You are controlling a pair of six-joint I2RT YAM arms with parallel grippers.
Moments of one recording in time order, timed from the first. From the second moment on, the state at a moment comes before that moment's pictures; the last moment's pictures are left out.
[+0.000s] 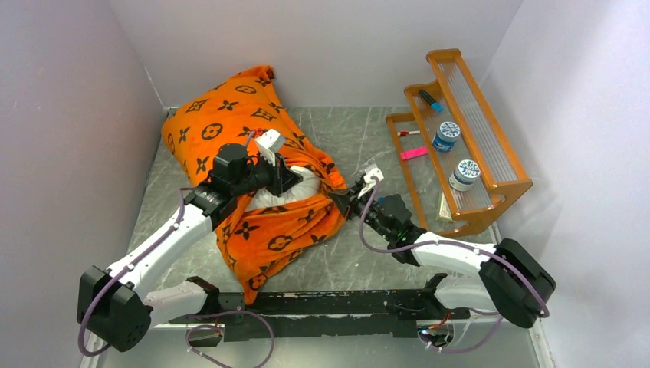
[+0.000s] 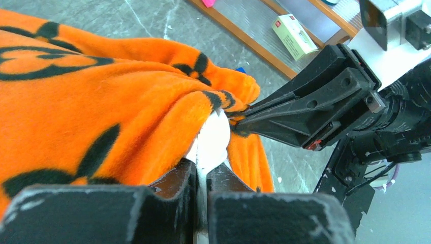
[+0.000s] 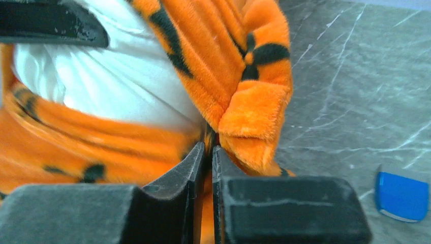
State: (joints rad) left arm -0.49 1.11 0.88 -0.05 0.45 -0.21; right arm 0.78 1.23 0.38 0.81 0.04 0.31
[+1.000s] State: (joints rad) left arm -0.55 1.15 0.89 -0.02 0.42 -0.16; right arm 0.84 1.22 0.86 0.13 -0.67 -0.55
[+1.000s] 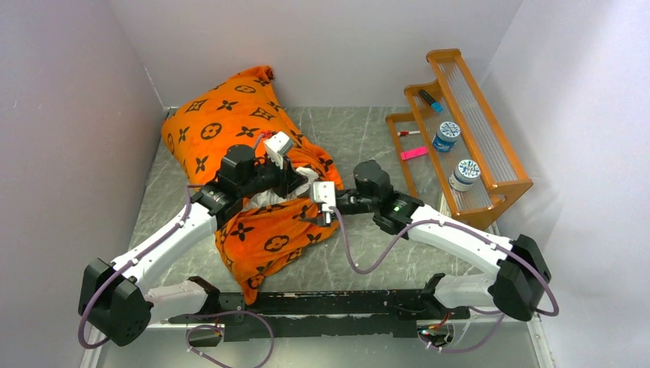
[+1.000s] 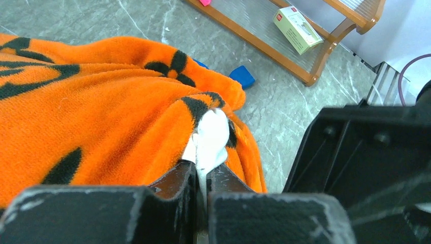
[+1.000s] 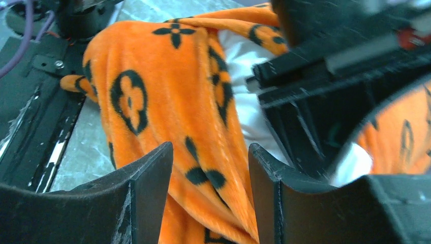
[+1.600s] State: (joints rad) left arm -0.55 1.15 0.89 -0.02 0.41 -0.15; right arm 0.91 1.38 1.01 -0.01 -0.65 -0.71
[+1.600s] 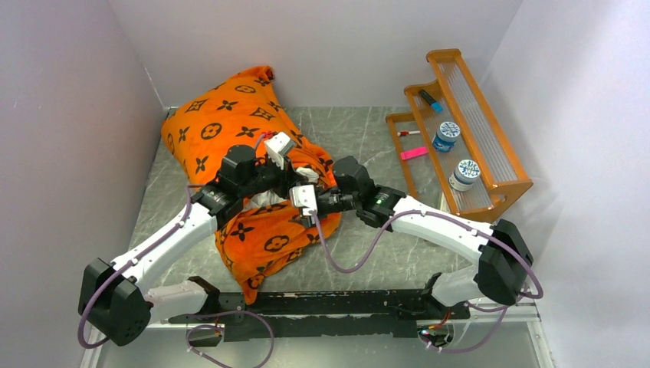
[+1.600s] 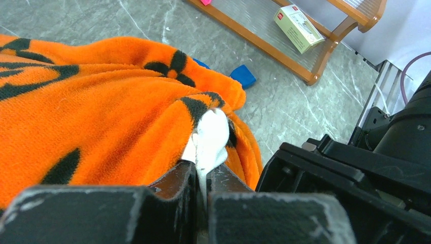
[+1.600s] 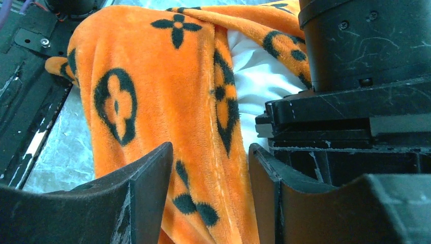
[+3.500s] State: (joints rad) left arm -0.46 1.02 0.96 -0.21 0.43 -0.19; right arm 1.12 1.51 0.40 1.00 -0.16 -0.58
